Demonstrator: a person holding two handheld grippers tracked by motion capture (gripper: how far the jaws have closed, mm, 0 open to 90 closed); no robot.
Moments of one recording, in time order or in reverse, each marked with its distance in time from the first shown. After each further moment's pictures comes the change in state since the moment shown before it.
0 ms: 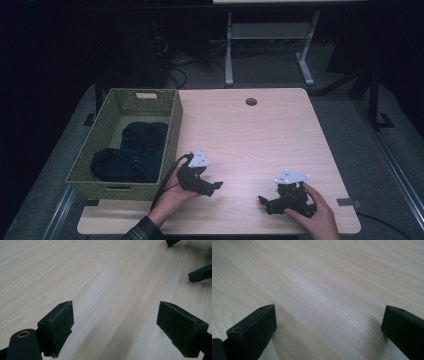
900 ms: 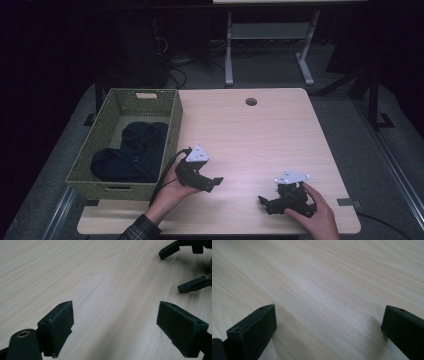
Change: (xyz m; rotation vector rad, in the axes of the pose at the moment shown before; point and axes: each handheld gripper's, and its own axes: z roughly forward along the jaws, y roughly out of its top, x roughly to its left) left arm 0.001 0.017 -0.015 -0.030 -0.015 -0.022; right arm 0.000 0.000 0.000 0.000 0.000 -0.003
